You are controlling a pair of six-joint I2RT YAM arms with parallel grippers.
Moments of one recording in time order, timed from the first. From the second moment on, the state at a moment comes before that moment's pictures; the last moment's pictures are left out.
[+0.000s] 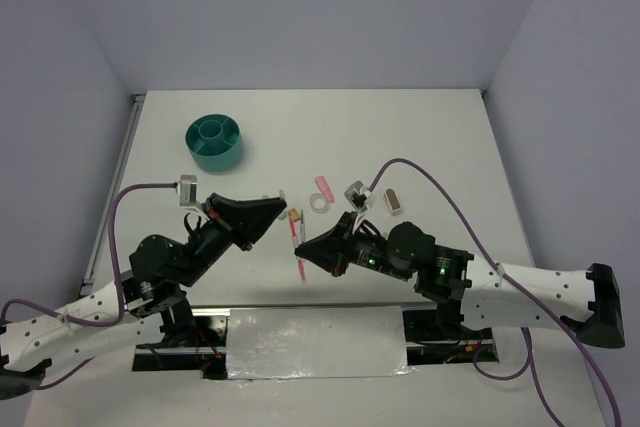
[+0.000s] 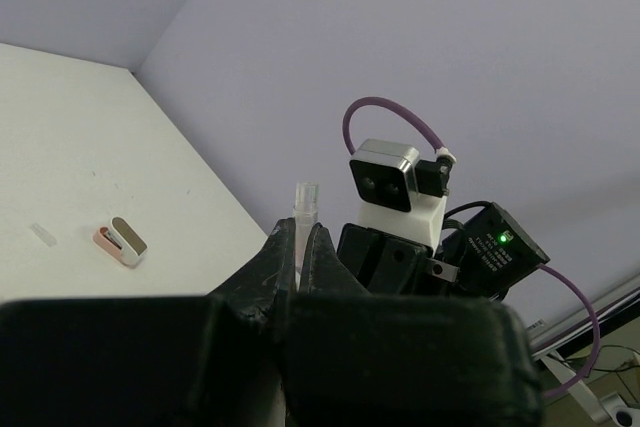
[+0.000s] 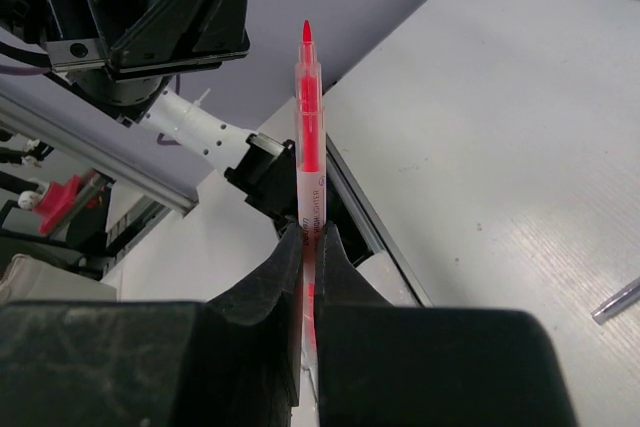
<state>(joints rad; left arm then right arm) -1.08 0.53 0.53 0.36 -0.29 -0.70 1.27 0.84 0.62 0.21 0.09 0.64</state>
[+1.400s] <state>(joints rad) -1.08 0.56 0.48 0.42 -0.27 -0.72 1.28 0.83 0.69 0.14 0.15 0.57</state>
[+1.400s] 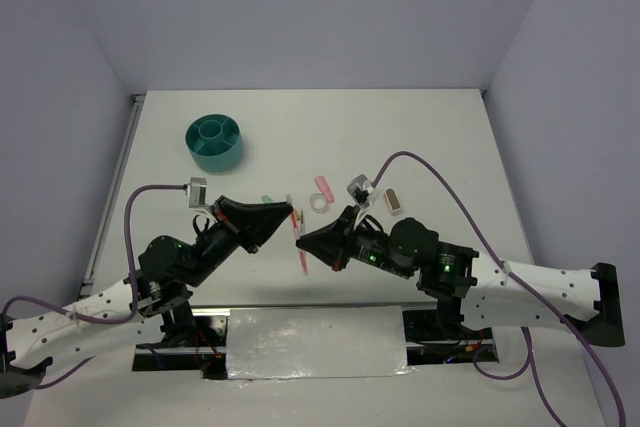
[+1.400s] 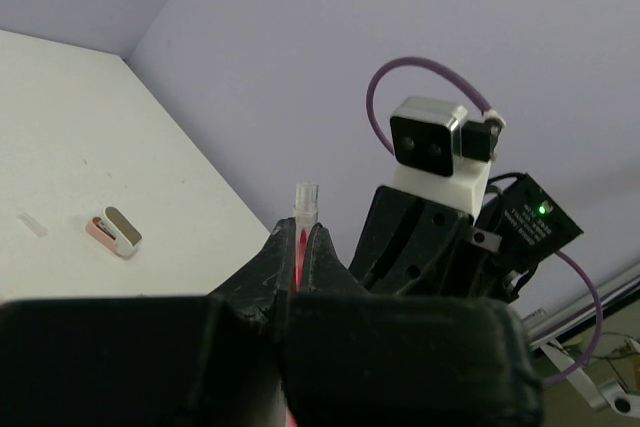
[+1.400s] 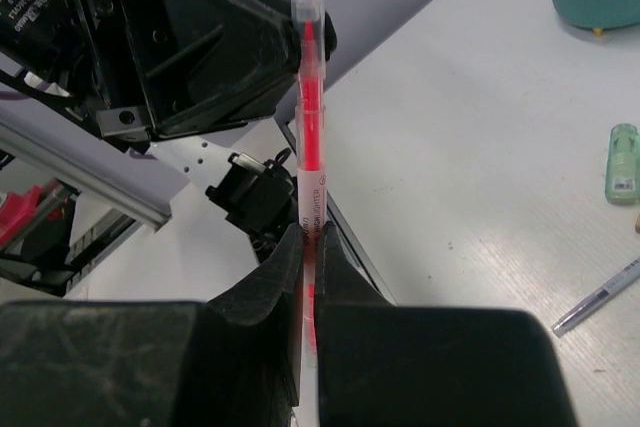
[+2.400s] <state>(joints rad) -1.07 0.59 0.48 0.49 -0.24 -0.72 1.28 0.86 0.79 0.02 0.20 0.45</state>
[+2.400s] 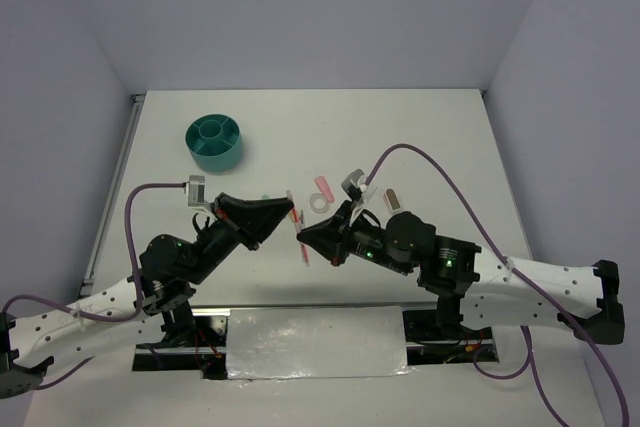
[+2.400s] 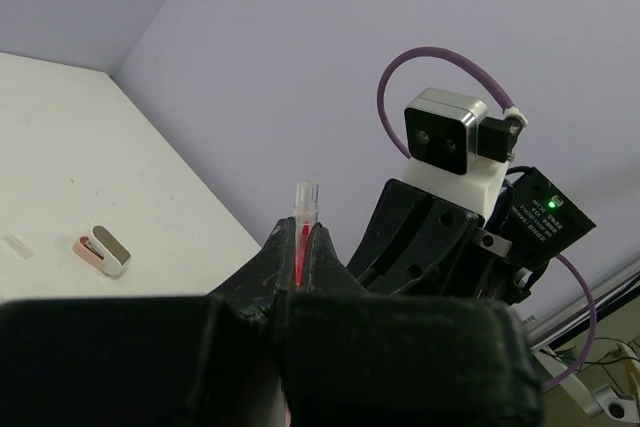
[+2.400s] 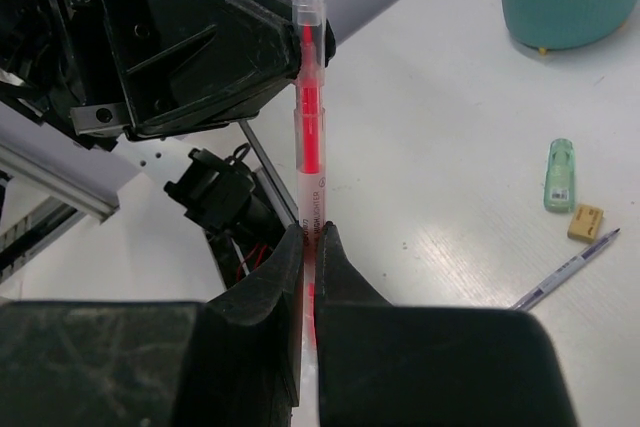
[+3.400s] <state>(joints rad) -1.07 0.61 0.51 0.51 -0.16 -0.64 1.28 0.84 0.84 -0.01 0.18 0.41</state>
